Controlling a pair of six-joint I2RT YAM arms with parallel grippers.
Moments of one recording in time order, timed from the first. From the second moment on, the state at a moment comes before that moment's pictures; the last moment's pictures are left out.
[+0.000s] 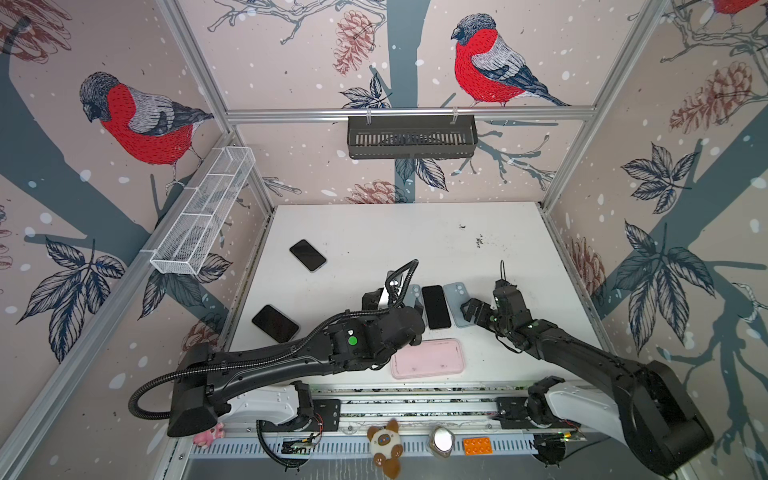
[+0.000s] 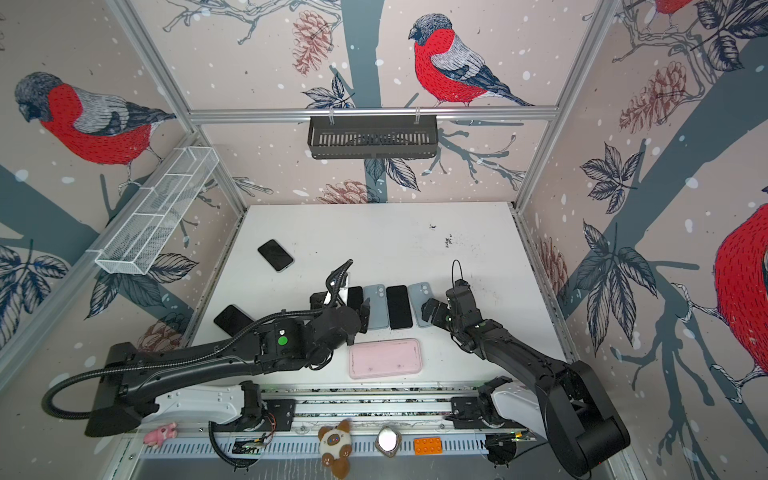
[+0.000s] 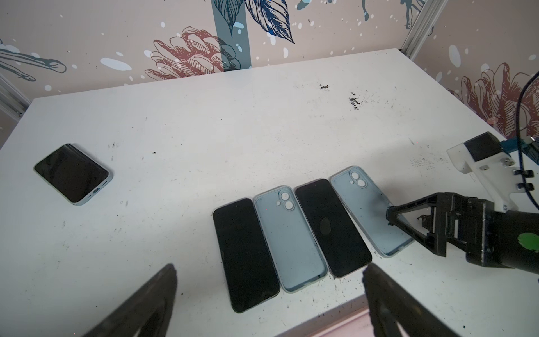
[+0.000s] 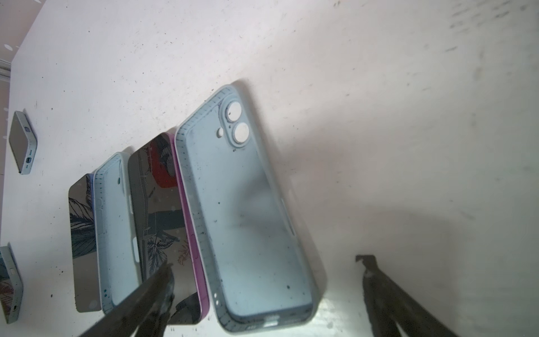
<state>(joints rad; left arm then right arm) -1.25 1.18 0.94 -0.52 -0.81 -0.65 0.41 1.12 0.35 -0.06 -0.09 0.71</state>
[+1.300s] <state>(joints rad) -0.98 1.09 0.84 -0.58 -0.71 -0.73 0.39 0.88 0.33 -0.03 -0.20 0.61</state>
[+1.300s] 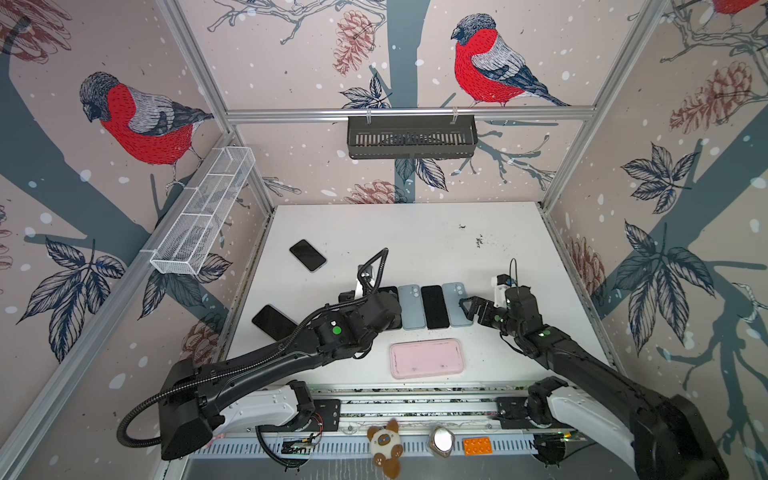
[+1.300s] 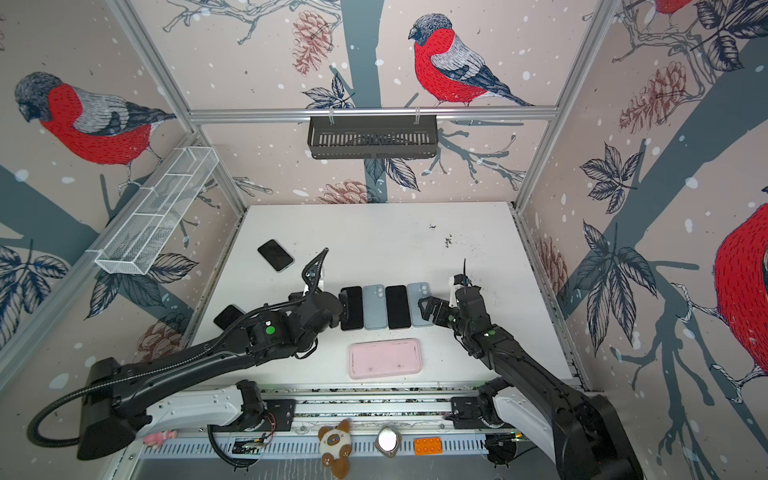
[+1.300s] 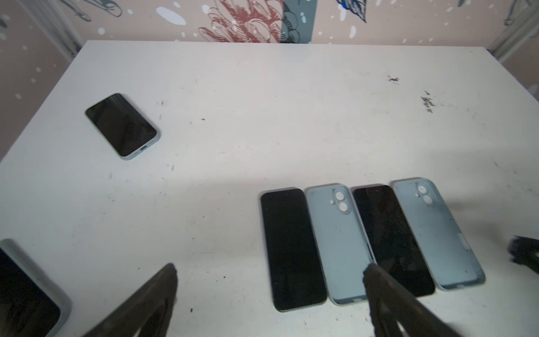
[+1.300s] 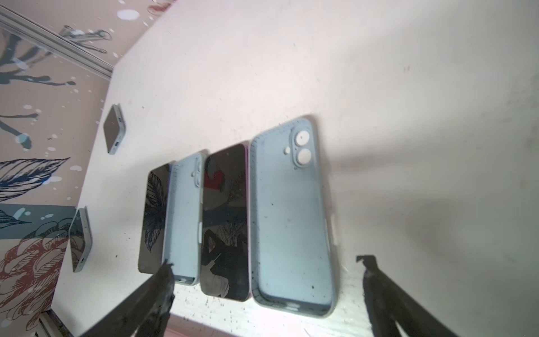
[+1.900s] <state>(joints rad) -0.21 1.49 1.02 -0.52 -0.18 -0.52 0.64 0.73 0.47 -0.16 -0.18 0.48</state>
